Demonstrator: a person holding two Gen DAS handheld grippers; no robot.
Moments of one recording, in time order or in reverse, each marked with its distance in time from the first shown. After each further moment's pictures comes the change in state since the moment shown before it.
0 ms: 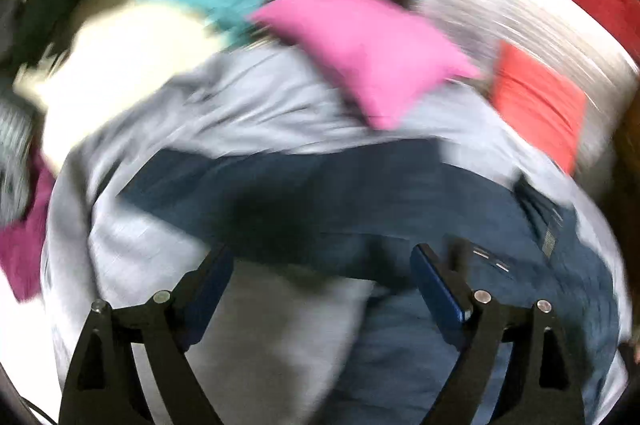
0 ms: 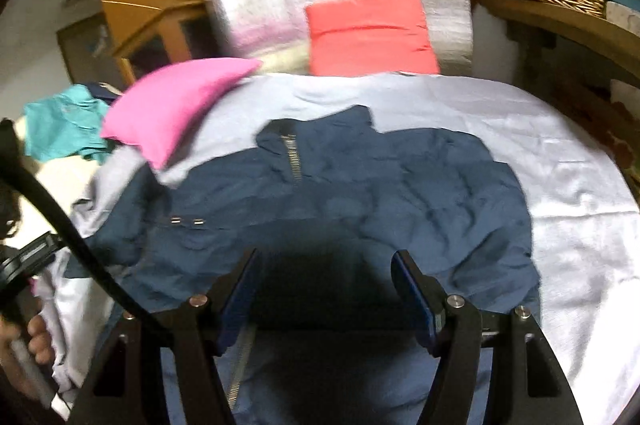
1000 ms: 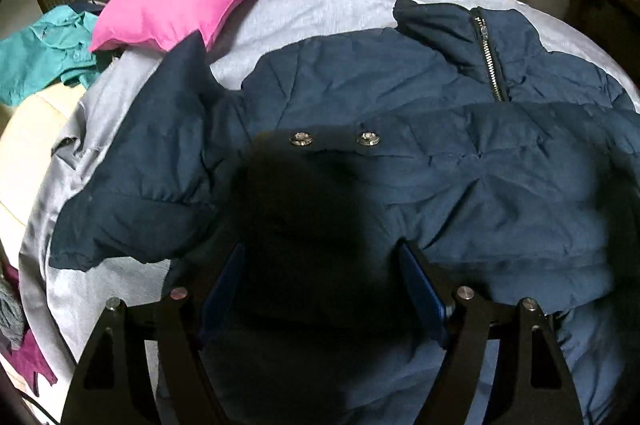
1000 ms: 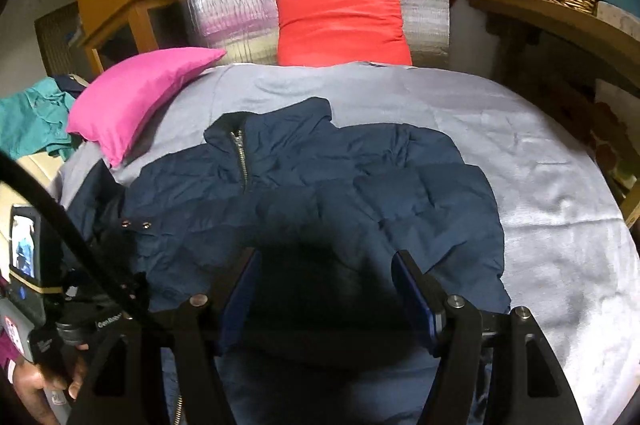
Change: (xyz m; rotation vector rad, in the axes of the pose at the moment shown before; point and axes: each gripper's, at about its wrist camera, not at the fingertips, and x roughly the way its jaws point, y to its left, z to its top) left arm 0.056 -0.202 -0.096 0.587 0.171 0.025; right arm 0.035 -0.036 0.013 -0.002 0.054 -0.134
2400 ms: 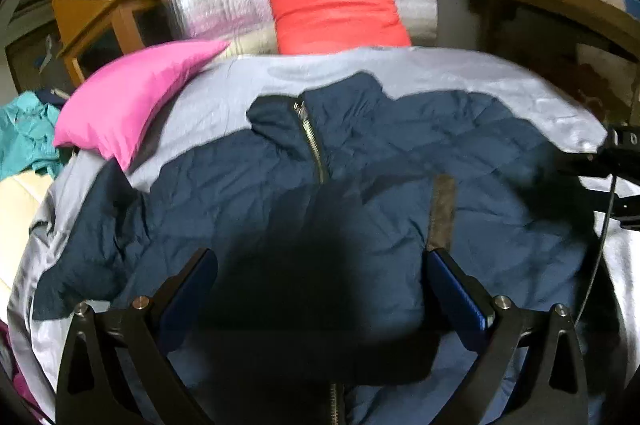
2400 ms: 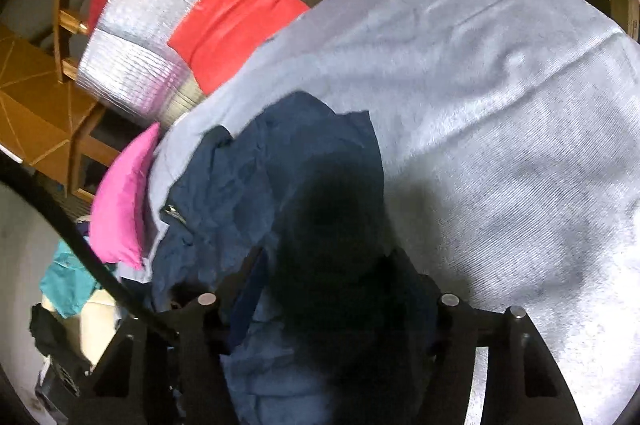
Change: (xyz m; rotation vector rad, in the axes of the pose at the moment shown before) left arm -0.076 -0.111 -0.013 0.138 -0.261 -0.128; right arm 0.034 -0.160 -0.006 0.577 0.155 0.206
